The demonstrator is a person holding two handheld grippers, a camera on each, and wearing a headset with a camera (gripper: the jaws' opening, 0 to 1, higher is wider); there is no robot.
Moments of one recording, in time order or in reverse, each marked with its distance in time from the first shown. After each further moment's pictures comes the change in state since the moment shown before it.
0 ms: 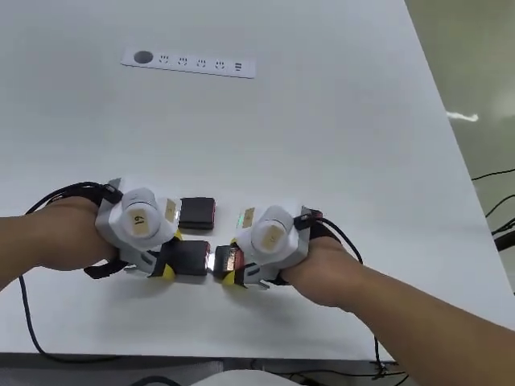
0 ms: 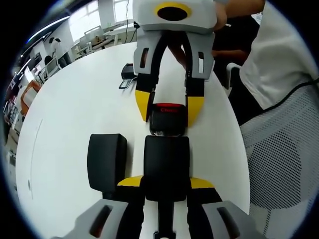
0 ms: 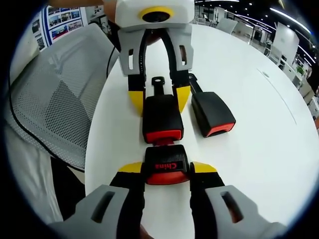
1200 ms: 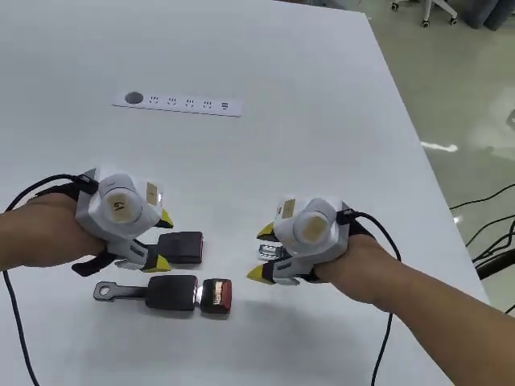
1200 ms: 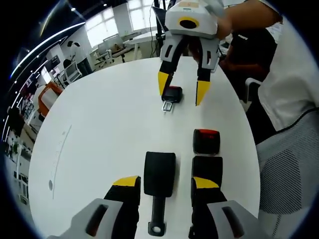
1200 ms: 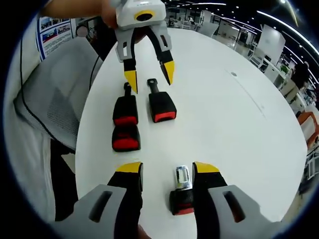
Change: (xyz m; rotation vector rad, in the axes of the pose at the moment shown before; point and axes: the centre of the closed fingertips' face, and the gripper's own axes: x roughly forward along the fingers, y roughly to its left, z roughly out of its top) left arm -0.044 0.068 0.029 -0.048 -0.076 0.158; right arm -0.082 -0.071 -0.023 0.035 -0.017 -0.149
